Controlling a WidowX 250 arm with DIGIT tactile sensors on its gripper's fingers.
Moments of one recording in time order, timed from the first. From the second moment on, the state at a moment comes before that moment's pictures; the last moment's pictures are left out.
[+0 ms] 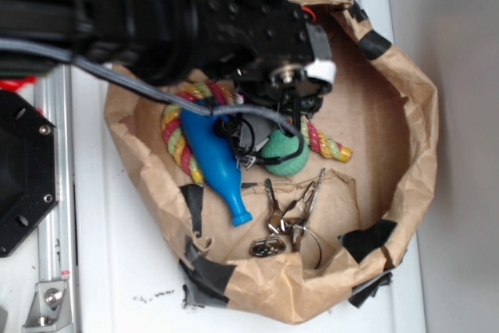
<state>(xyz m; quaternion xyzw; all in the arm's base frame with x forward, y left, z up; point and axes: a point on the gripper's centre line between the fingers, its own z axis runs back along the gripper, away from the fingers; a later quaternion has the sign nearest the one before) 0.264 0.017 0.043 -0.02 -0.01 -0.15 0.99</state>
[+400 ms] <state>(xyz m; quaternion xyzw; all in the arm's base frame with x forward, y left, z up) 0.279 -0.004 0.106 0.01 -0.04 -0.14 0.99</state>
